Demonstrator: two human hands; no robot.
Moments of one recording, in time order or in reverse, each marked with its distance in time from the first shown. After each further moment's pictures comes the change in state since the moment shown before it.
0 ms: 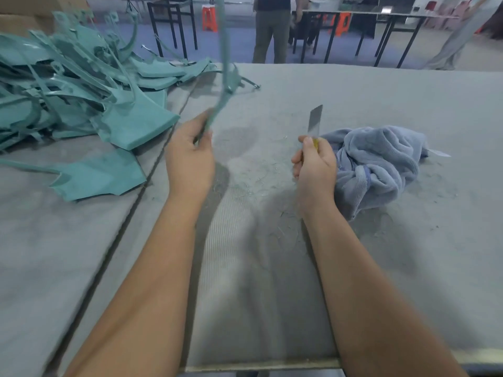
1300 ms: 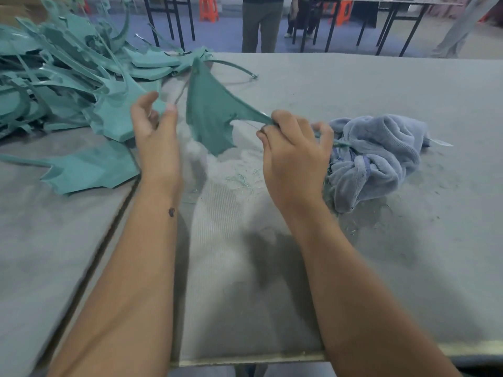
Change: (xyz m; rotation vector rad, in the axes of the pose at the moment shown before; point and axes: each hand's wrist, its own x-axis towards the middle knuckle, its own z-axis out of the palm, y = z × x) left_hand 0.010 -0.001 -0.018 -0.304 0.119 -0.202; right_hand -0.023 -0.006 0.014 -1.022 0.204 -1.187
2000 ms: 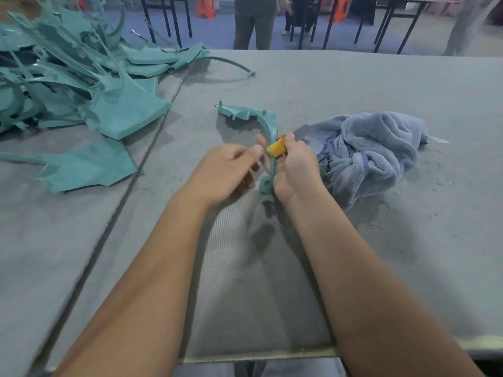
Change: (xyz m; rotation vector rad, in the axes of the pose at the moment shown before) left_hand -0.044 -0.005 0.033 0.496 -0.682 -0.161; right_hand 0.010 0.004 0.016 1.527 -0.163 1.722
